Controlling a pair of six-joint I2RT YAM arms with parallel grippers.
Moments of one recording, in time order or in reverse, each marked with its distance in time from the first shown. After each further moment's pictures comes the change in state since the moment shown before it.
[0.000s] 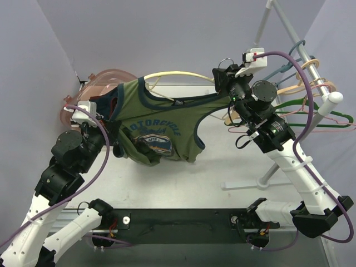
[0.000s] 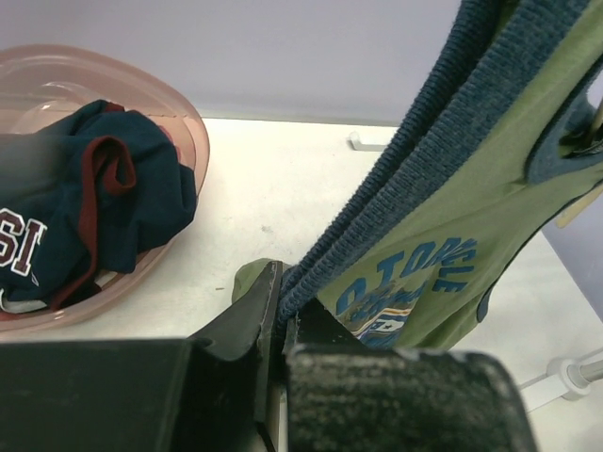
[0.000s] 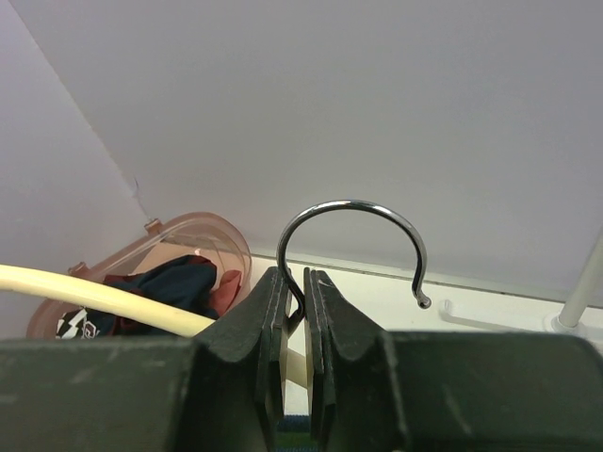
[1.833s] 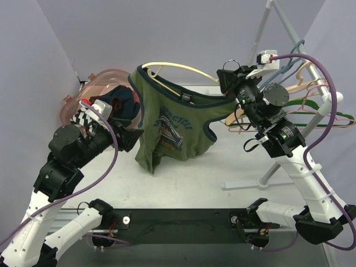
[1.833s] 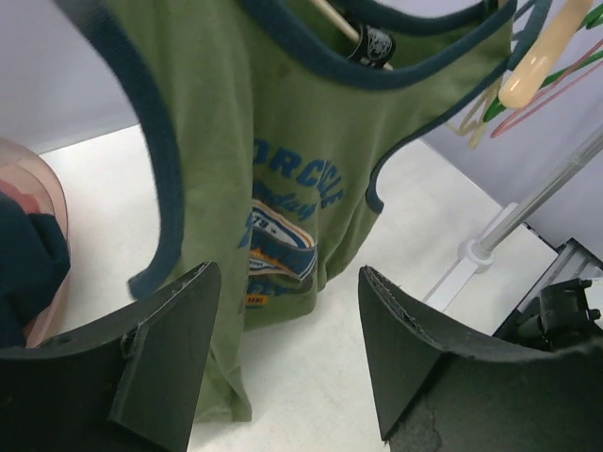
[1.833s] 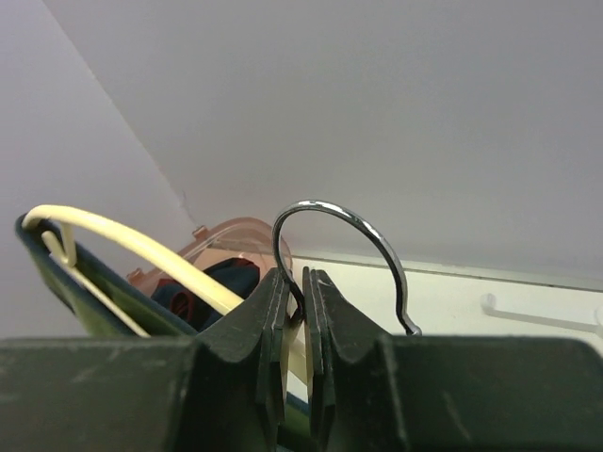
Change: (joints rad) left arm 0.023 0.065 0.069 -0.001 0.451 0.106; right arm -0.031 -0.064 -0.011 -0.031 -0.068 0.130
